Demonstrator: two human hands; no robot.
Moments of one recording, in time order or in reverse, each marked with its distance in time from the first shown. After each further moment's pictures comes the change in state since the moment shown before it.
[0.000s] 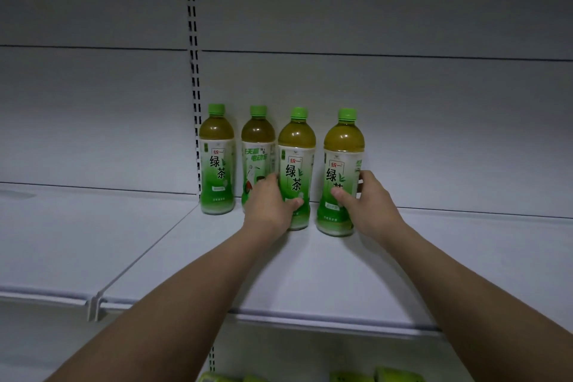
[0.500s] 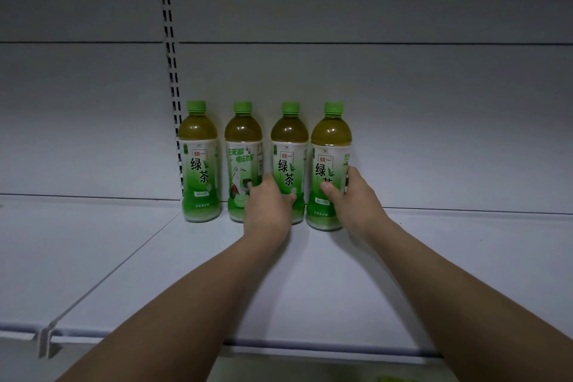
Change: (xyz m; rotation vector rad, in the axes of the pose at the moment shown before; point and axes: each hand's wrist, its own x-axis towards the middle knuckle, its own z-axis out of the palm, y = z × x) left_hand 0.022 0.002 0.031 0.069 0.096 -0.034; right_hand 0.026 0.011 0.019 0.057 -0.012 -0.008
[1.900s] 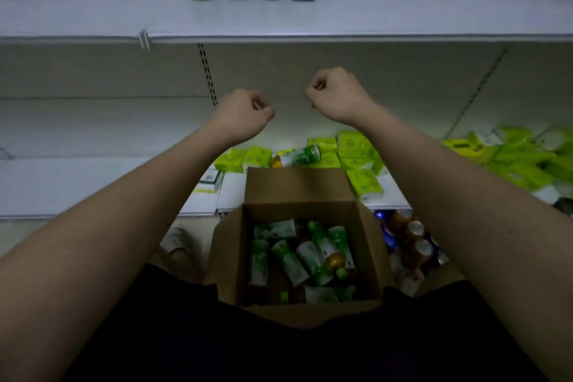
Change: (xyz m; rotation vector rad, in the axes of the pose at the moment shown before) left_hand -0.285 -0.064 -0.123 0.191 -0.488 0.052; right_hand -0.299 -0.024 -0.036 -0.485 -0.238 0.127
